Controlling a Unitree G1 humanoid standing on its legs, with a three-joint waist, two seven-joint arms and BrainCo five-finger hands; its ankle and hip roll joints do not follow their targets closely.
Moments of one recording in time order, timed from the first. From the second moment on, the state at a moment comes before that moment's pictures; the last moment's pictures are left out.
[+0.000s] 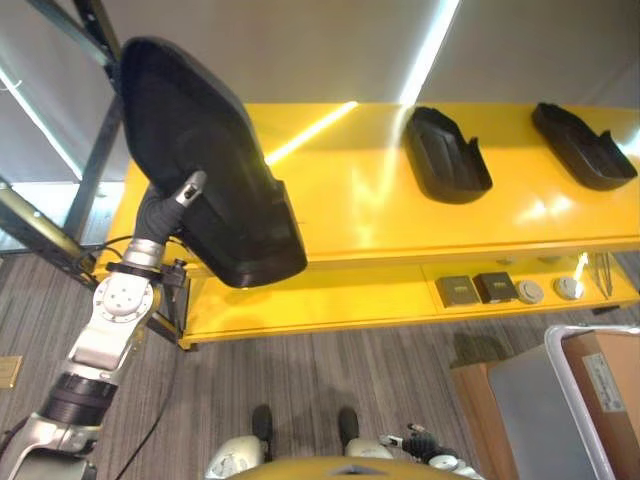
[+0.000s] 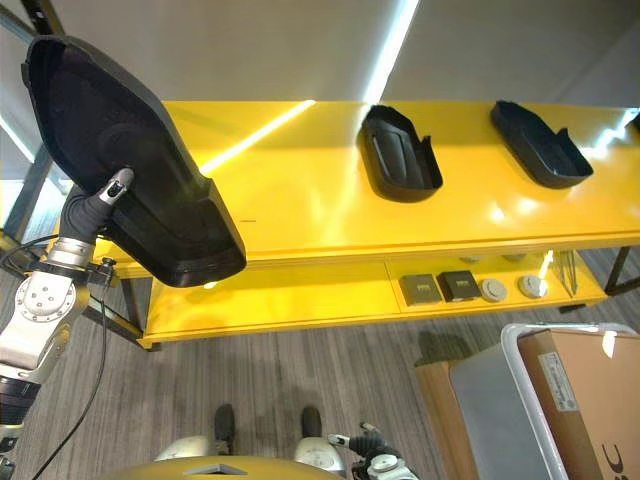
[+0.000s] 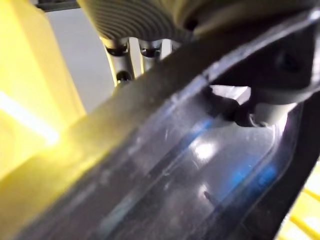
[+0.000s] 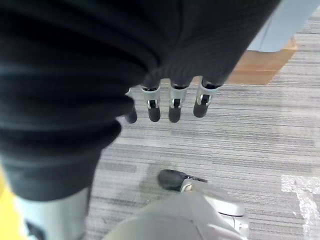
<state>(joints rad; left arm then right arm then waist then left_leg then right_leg) -0.21 0.65 -0.12 0.00 -0.34 -0.26 0.11 -0.05 -0.20 0.19 1.27 0.00 -0.05 -0.13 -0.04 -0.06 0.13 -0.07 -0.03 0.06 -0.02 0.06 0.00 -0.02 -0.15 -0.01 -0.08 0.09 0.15</state>
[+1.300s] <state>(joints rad) -1.20 1.04 -0.81 1.06 -0.15 -0.13 -0.07 -0.20 -0.29 0.32 1.23 0.05 -0.08 -0.08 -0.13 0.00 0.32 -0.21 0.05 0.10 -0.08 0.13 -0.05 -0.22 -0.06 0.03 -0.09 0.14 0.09</state>
